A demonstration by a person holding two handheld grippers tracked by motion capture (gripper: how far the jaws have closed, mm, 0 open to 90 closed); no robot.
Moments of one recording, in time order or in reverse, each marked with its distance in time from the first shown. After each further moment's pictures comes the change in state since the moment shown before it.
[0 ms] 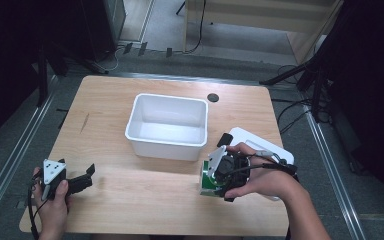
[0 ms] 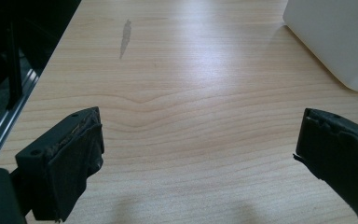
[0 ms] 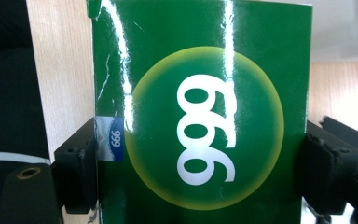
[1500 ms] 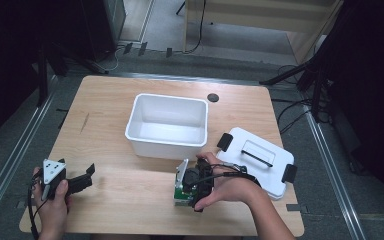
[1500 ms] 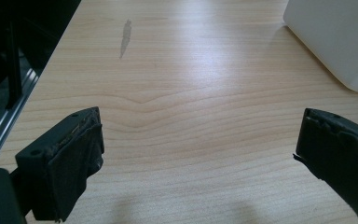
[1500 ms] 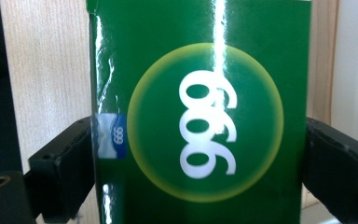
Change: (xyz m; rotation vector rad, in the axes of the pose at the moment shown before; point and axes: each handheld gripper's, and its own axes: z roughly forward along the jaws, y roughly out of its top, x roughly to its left) left arm 0.000 0.000 0.000 -0.001 0.000 -0.003; right arm 0.021 0.054 0.078 0.028 0.046 -0.035
